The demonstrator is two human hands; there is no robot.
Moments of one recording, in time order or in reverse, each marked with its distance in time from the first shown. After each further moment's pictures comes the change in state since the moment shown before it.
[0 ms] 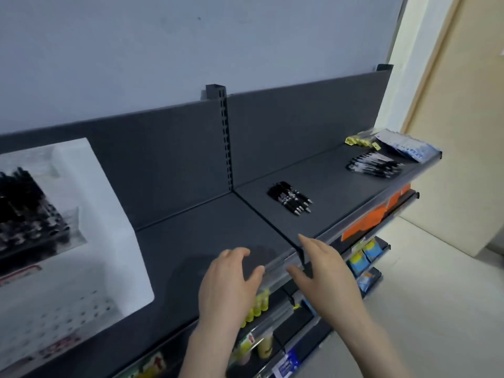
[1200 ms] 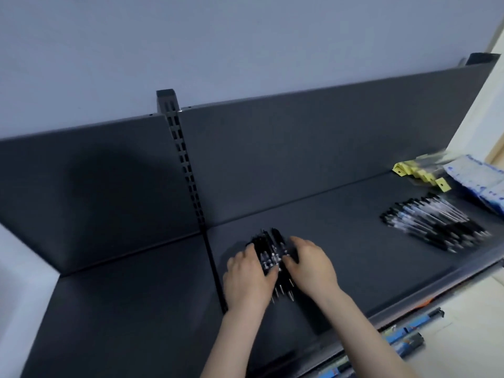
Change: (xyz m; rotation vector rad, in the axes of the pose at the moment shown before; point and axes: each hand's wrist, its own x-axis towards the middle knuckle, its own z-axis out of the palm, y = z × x) left_hand 0.243 0.086 0.172 0.169 0.007 -0.412; right_hand 0.292 0.159 0.050 0.092 -0.268 -0.007
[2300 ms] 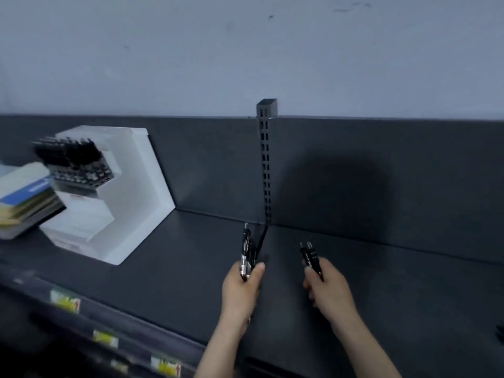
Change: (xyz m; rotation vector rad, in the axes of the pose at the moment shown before) left_hand -0.036 0.008 0.008 -1.043 0.552 -0.522; right_hand 0.046 0.020 -0.005 0.565 -0.453 -0.283
